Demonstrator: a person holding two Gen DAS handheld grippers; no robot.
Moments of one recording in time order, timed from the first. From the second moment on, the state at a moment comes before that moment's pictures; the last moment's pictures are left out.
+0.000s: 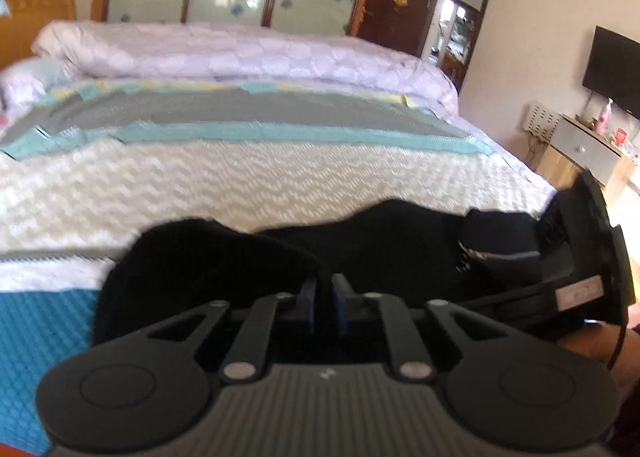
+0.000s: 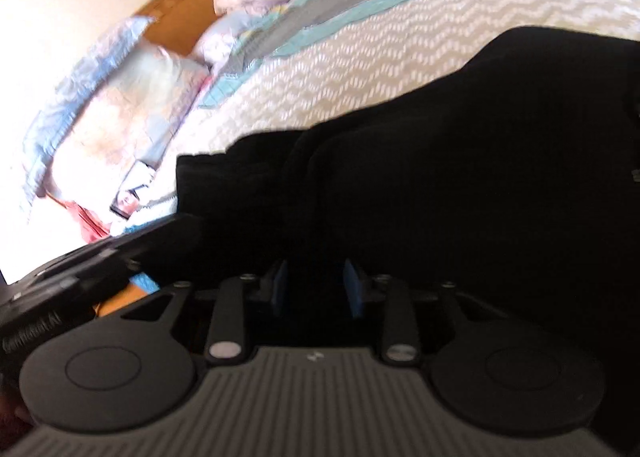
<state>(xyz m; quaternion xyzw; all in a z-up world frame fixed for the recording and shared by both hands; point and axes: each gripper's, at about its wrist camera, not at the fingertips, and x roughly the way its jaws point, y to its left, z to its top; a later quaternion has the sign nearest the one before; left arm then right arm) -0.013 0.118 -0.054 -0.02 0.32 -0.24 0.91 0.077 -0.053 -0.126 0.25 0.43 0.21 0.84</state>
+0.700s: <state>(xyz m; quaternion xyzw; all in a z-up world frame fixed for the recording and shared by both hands) 0.035 0.247 -0.137 -0.24 0.40 -0.15 0.87 0.107 0.032 -0.140 0.17 0.44 0.29 0.83</state>
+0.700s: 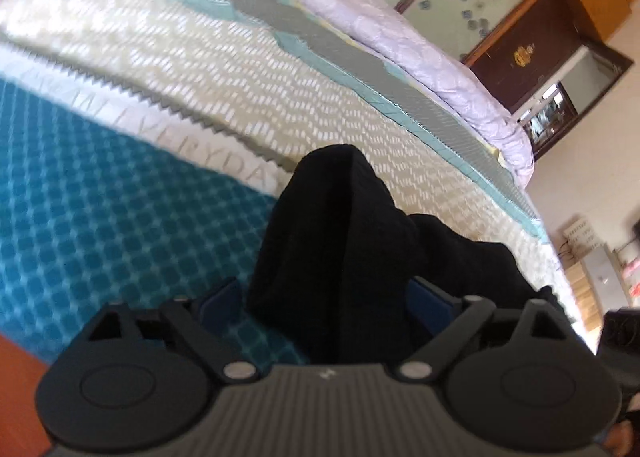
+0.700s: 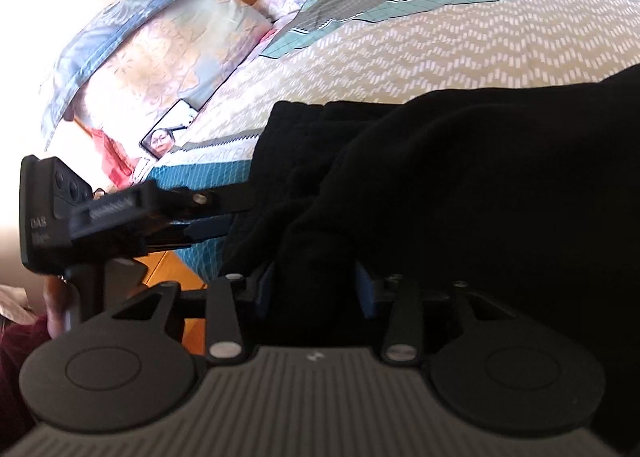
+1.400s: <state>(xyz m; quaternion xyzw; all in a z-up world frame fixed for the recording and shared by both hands) 0.024 0.051 -0.070 -0.06 0.36 -0.32 0.87 0.036 -0.070 -0.112 0.25 0.37 0.23 0.87</state>
